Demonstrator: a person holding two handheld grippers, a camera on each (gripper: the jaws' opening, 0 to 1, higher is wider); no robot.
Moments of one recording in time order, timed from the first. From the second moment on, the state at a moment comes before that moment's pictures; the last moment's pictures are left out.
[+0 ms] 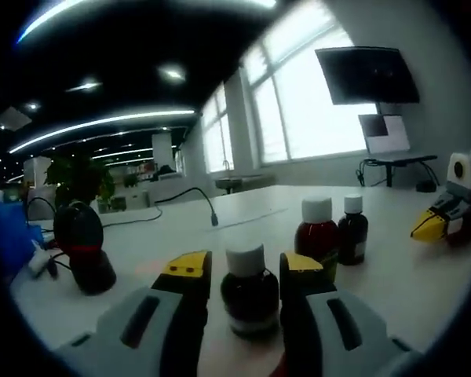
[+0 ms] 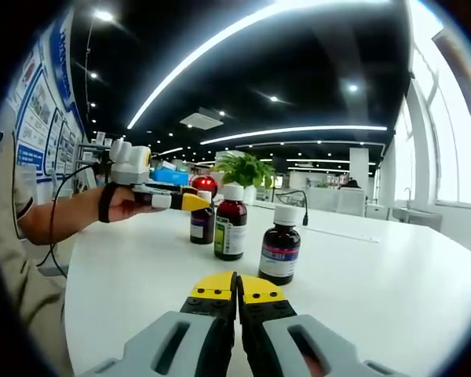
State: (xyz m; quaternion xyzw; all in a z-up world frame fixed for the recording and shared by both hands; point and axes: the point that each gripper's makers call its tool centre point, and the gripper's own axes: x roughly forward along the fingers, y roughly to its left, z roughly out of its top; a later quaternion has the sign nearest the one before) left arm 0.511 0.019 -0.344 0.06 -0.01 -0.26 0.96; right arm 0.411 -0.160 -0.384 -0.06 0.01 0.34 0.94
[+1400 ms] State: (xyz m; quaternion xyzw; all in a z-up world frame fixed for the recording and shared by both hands) left arm 0.512 0.023 -0.339 0.04 -0.01 -0.22 0.98; right arm 0.407 -0.159 -0.384 -0.06 0.01 0.34 0.94
